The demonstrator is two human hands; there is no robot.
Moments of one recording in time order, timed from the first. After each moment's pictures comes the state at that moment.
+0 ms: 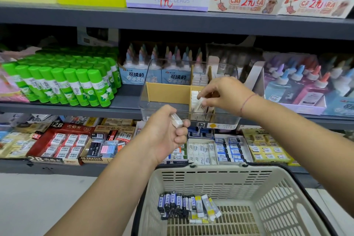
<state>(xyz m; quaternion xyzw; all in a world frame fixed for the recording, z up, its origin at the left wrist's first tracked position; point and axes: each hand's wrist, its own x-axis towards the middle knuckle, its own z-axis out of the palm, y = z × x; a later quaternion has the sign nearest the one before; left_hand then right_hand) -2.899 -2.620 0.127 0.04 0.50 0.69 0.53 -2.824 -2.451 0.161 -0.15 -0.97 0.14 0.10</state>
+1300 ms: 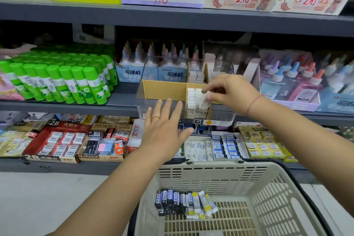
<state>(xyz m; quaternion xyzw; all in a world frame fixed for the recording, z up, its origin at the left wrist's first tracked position) -2.897 -2.619 0.089 0.46 0.88 0.11 0.05 -2.805 -2.442 0.157 -0.16 -0.96 0.15 0.16</state>
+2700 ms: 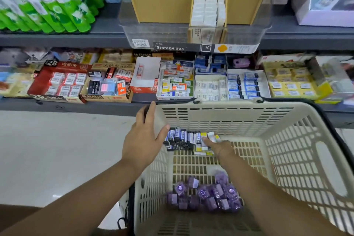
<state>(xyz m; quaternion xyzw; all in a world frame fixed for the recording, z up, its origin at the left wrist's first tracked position) -2.865 -2.705 -0.072 0.33 0.92 0.18 0.10 -2.735 -2.522 -0.202 -0.64 -0.55 0.52 -0.10</state>
